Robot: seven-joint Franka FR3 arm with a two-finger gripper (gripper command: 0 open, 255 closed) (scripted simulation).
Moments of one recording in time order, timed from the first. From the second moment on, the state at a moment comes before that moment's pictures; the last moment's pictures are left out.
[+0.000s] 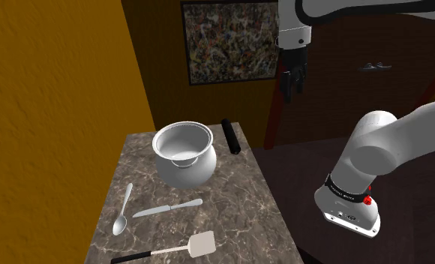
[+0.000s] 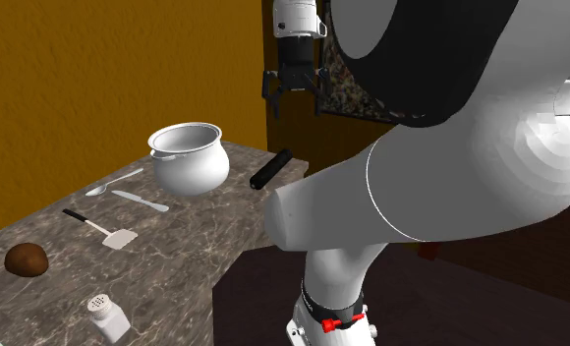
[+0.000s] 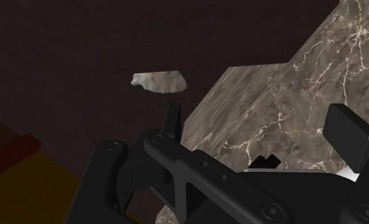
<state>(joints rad) 0.00 -0.75 -0.01 -2.41 0.01 1.42 0.06</state>
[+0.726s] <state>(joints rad) -0.02 -0.60 0.05 -2.56 0.09 1.82 0.25</state>
